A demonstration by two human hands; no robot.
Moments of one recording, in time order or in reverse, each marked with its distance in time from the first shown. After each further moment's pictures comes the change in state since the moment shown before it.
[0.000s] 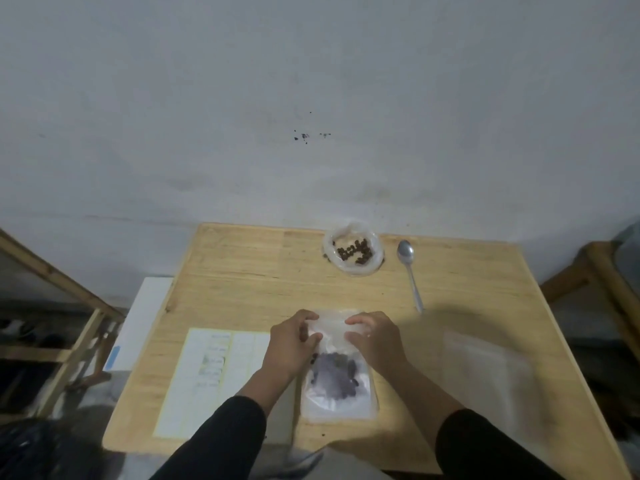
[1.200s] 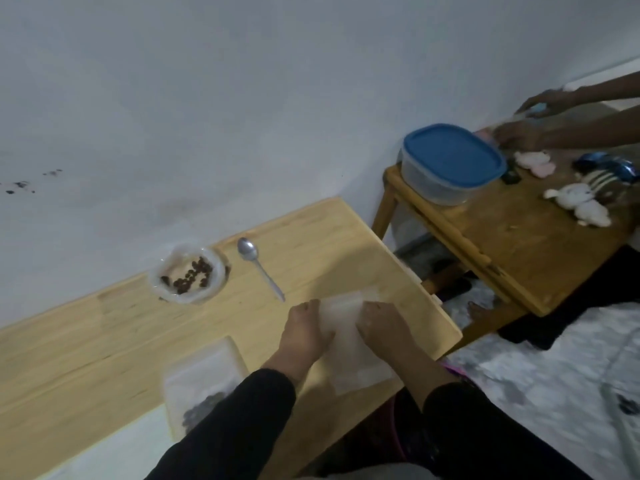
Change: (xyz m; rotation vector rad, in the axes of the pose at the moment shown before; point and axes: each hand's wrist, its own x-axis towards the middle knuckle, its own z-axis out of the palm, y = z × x) left_hand 0.008 0.139 0.171 0.440 -0.526 0.468; right_hand -0.084 0.141 -0.123 -0.316 0.001 0.437
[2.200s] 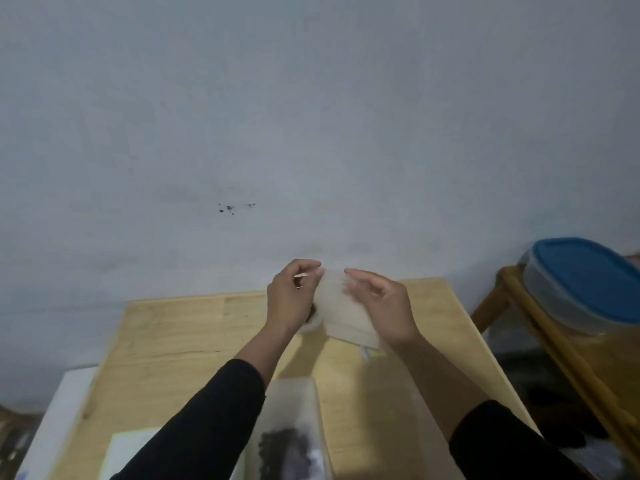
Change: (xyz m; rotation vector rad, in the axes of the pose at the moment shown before) left_hand -0.032 -0.063 -0.190 -0.745 0.797 -0.150; right_hand 0.045 -0.207 -0.089 1.051 0.138 -0.432
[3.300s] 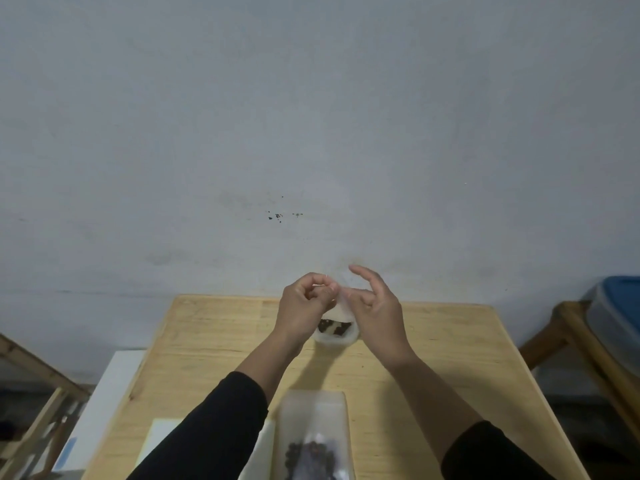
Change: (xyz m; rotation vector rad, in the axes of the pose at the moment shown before) left_hand 0.000 -0.005 -0.041 -0.348 -0.065 -0.144; right_hand 0.006 -0.010 0.061 -0.115 -0.120 -0.043
